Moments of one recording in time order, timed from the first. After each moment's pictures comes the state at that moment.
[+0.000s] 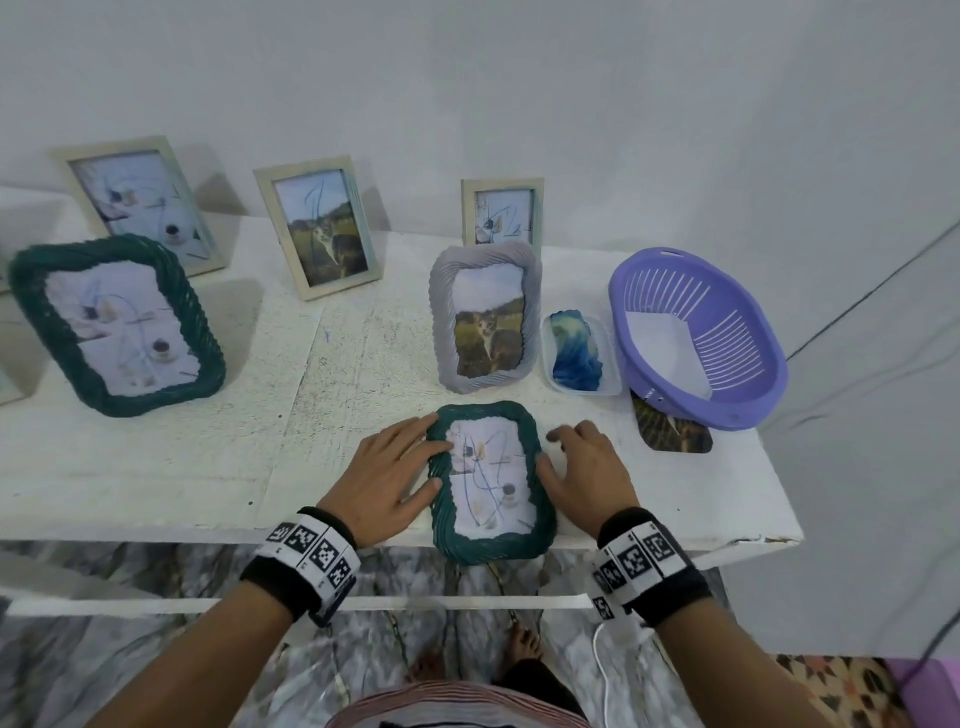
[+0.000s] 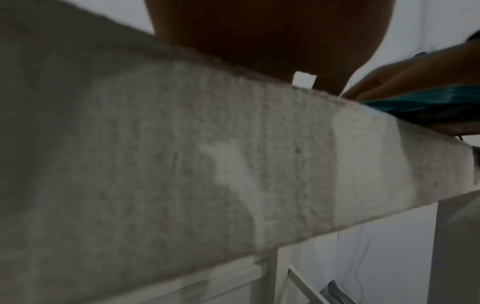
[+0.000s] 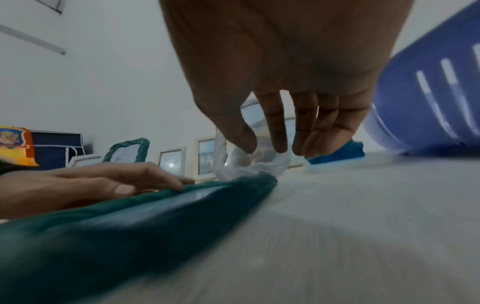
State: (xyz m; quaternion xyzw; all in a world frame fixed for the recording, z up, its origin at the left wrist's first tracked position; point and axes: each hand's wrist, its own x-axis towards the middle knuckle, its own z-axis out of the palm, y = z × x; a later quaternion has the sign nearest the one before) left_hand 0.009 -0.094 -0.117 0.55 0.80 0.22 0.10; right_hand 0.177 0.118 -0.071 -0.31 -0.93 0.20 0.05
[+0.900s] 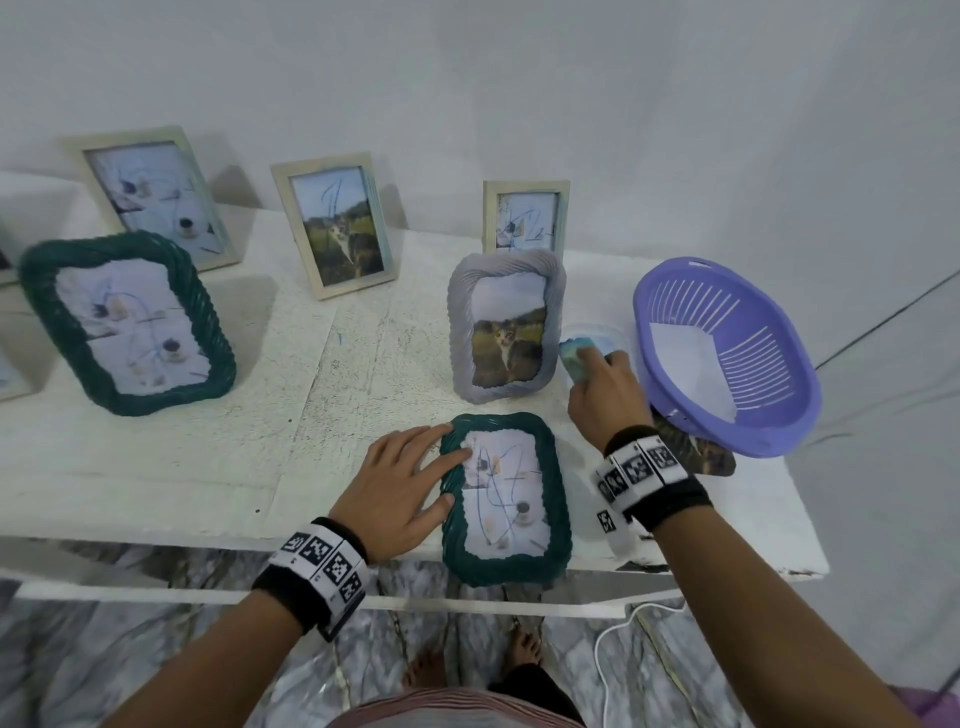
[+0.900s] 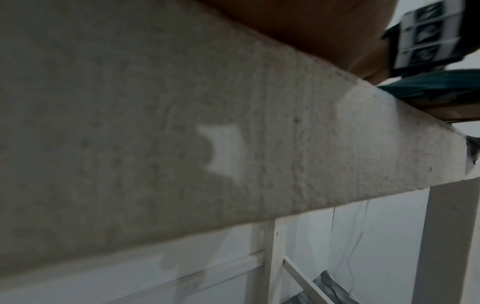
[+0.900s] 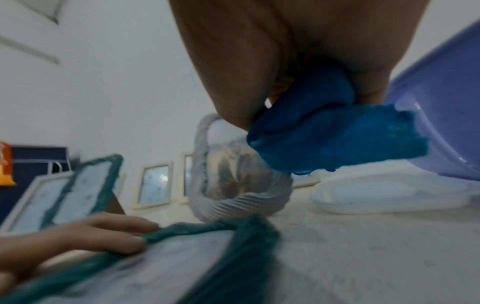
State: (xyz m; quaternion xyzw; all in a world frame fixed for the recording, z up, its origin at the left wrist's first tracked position) left_hand 0.007 -0.092 -0.124 0.56 0.81 0.17 0.04; right_hand 0.100 0.174 -0.035 -0.34 -0.92 0.16 0.07
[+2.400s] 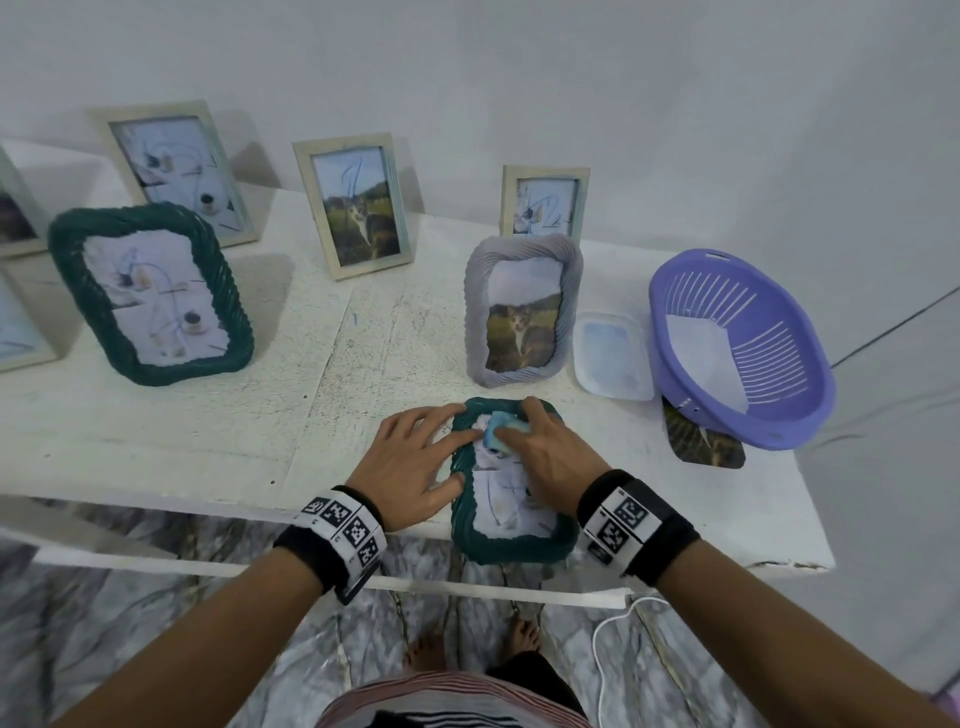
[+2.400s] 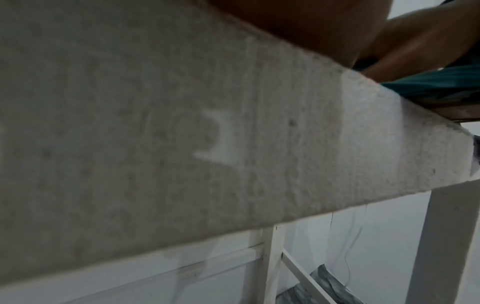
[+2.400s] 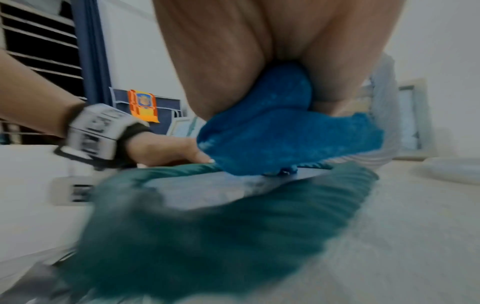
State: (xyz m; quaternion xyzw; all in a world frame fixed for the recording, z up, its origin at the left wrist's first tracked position) left_hand 0.008 -0.086 -0.119 0.53 0.83 0.16 0.05; right_hand 0.124 0.100 -0.051 -0.05 -0.99 0.10 -0.11
